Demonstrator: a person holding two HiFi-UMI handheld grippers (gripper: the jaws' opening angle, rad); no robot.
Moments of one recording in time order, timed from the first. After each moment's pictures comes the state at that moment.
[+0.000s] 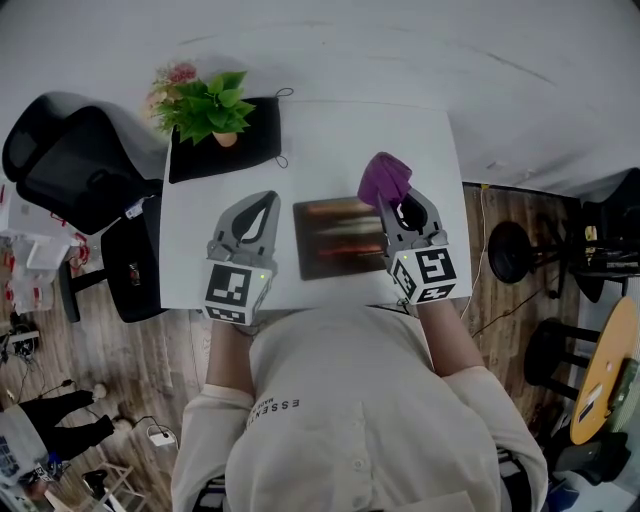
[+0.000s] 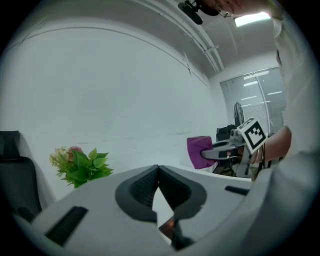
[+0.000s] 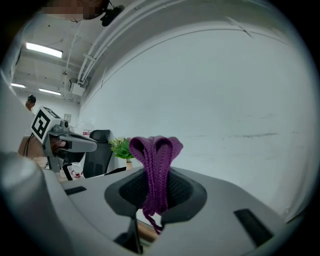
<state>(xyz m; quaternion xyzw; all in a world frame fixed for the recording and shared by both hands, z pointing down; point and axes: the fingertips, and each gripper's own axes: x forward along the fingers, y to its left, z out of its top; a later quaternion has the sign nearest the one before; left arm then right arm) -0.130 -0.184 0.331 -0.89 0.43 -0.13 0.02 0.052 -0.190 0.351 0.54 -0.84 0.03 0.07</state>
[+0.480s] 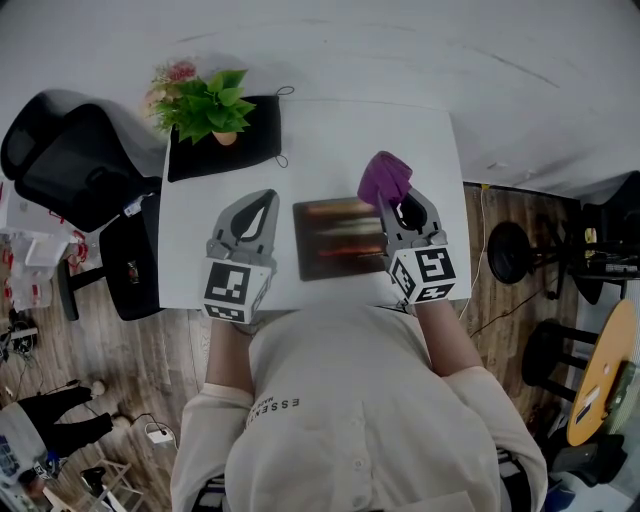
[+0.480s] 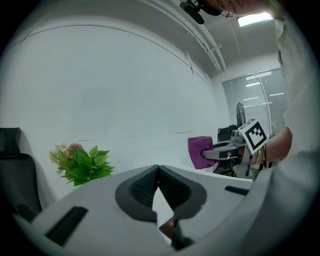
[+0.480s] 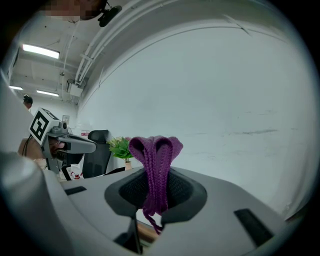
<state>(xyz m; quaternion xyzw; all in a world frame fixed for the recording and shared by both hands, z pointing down) -0.133 -0.192 0.339 -0.89 0.44 -0.13 0.00 0.052 -0.198 0.356 0.55 -0.83 0.05 0.07</state>
